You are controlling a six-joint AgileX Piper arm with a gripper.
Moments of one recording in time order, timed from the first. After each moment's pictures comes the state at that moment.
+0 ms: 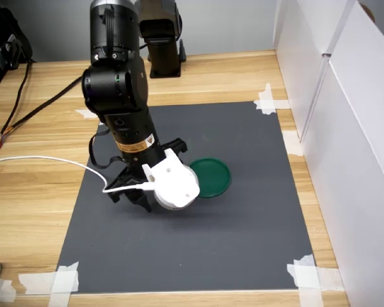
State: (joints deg) arm 1.9 111.9 -79.5 5.5 48.8 -45.1
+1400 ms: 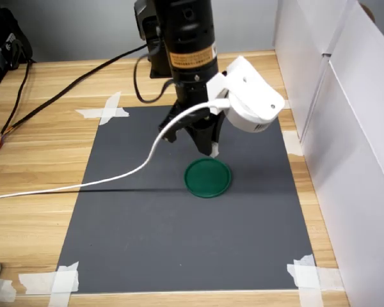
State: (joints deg) arm 16.3 100.8 -85.1 2.8 62.8 -38.4
